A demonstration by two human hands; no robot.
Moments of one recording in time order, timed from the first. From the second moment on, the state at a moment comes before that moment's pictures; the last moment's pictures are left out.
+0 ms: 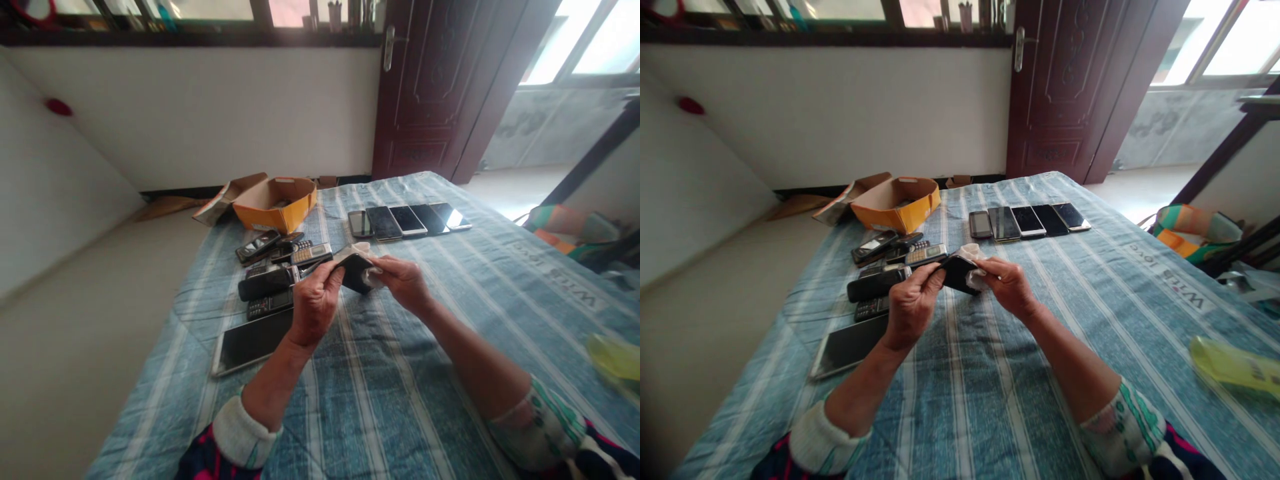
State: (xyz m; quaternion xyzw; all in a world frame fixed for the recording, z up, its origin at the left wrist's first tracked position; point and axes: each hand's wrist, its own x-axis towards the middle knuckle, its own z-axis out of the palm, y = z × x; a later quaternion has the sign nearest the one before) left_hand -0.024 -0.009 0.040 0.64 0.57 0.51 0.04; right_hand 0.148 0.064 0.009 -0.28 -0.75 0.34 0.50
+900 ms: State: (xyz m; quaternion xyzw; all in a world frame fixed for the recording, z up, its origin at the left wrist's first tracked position) left_hand -0.025 -0.004 0.003 0.66 0.58 0.45 0.16; right_hand 0.184 0.082 0.025 -0.25 -0.91 0.12 0.31
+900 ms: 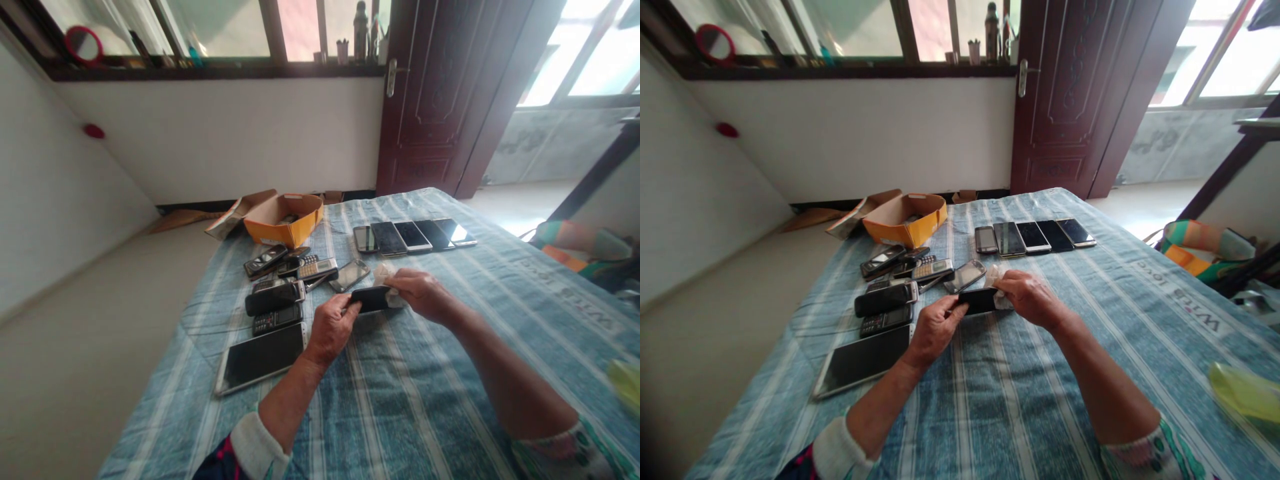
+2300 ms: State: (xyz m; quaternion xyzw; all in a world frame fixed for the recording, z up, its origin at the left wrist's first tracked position) left_hand -0.026 -0.005 0.002 0.70 0.58 0.42 0.06; right_hand 0.150 0.053 0.012 -0.27 -0.88 -0.02 0.39
